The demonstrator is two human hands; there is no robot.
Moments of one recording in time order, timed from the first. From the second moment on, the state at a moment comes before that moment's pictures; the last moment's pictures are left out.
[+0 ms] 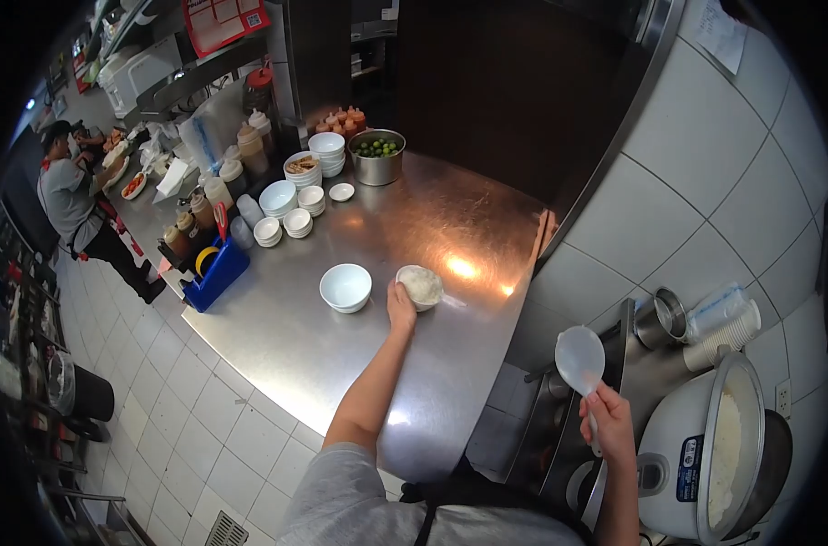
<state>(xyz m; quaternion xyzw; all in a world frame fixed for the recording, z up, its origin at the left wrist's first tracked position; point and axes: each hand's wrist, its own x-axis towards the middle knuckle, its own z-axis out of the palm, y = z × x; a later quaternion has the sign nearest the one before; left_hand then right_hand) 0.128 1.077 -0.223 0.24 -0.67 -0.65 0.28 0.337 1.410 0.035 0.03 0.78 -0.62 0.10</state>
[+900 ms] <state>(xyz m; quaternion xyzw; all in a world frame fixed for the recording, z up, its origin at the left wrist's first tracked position) 0.164 0.906 -0.154 0.27 -0.92 -0.20 0.21 0.390 1.435 0.064 0.04 0.79 -0.60 0.13</state>
